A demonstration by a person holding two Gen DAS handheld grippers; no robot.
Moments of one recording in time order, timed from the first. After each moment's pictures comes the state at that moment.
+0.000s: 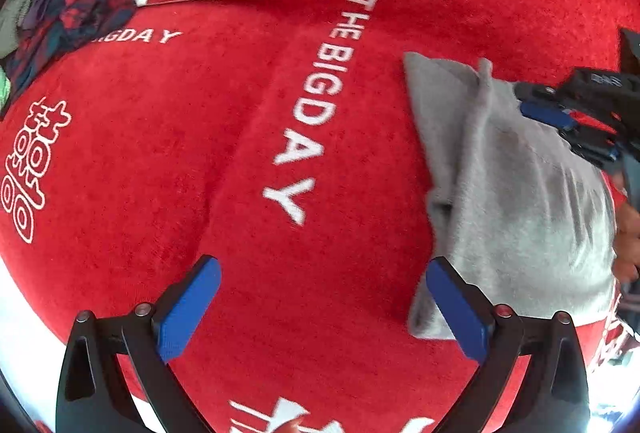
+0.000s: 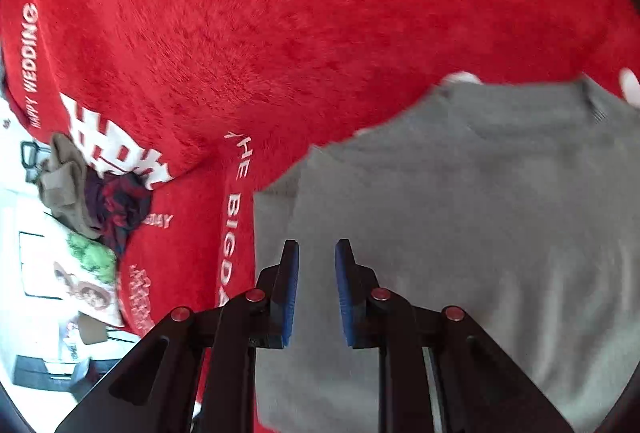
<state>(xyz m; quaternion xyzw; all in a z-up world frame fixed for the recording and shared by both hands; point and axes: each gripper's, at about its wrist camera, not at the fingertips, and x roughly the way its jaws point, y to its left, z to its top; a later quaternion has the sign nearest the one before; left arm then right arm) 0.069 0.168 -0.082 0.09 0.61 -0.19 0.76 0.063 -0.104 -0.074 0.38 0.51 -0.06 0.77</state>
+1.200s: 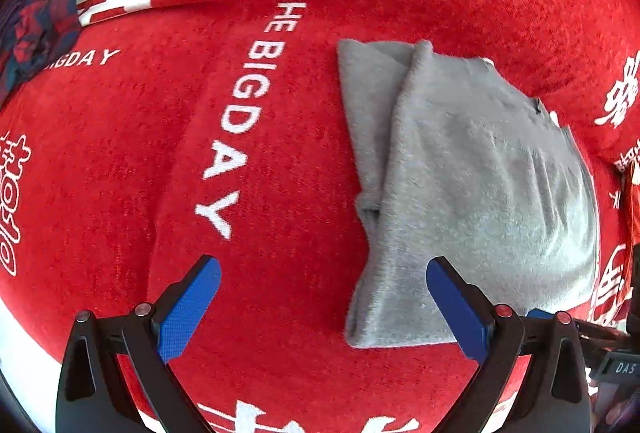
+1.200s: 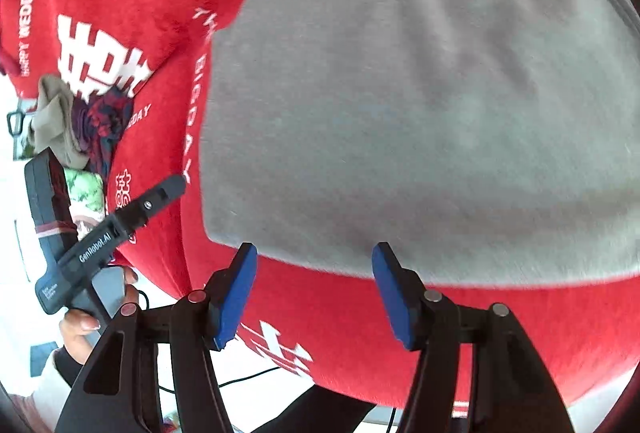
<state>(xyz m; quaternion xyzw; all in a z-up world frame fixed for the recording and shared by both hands) 0.077 0.114 -0.068 0.12 0.64 -0.25 0.72 -0.112 -0.066 -0.072 0.43 0.60 -0.05 0.68</state>
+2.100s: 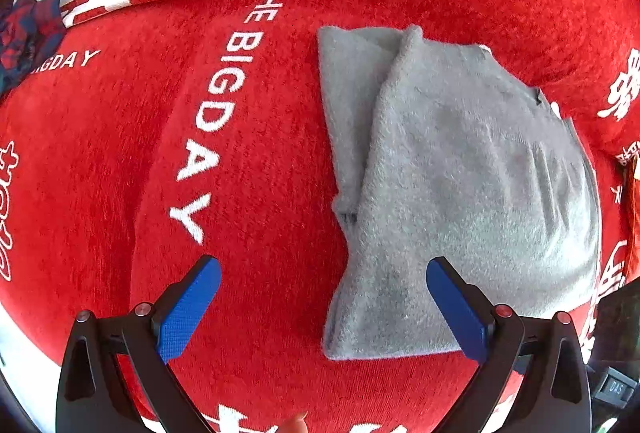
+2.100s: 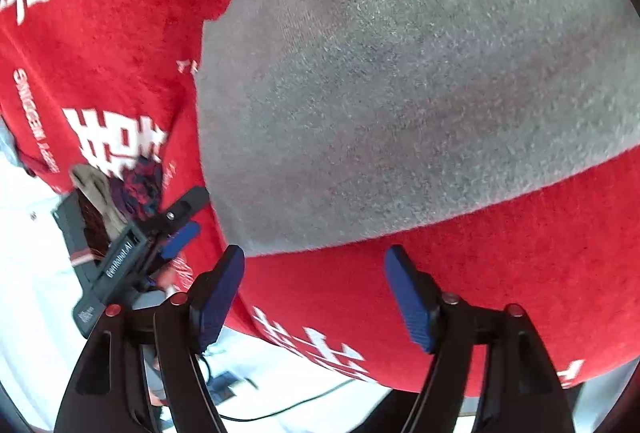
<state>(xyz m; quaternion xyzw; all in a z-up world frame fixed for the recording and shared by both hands) 0.081 0.095 -0.078 0.12 0.65 -0.25 0.71 -0.155 -0.061 -0.109 0.61 0.48 -0.06 0.63</state>
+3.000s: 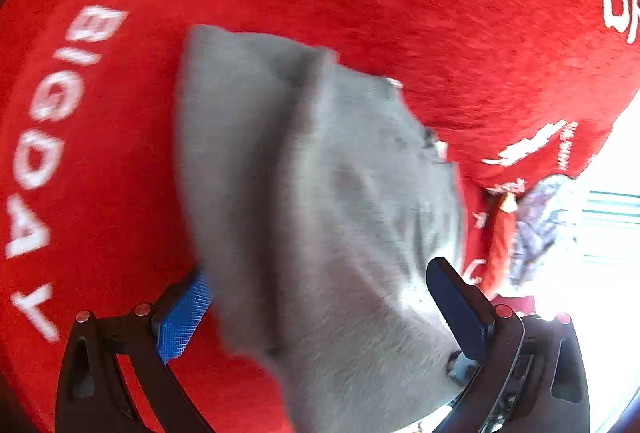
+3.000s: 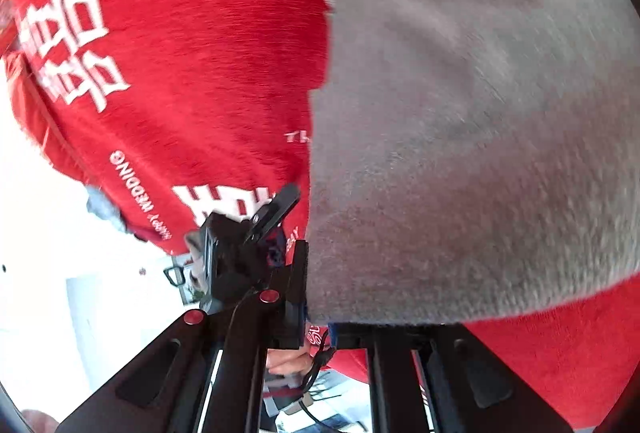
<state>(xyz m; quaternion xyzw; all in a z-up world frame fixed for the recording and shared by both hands) 0.139 0.043 -0.113 -0.11 0.72 -0.41 0.55 -0.129 -0.081 -0.083 0.71 0.30 0.00 0.64</state>
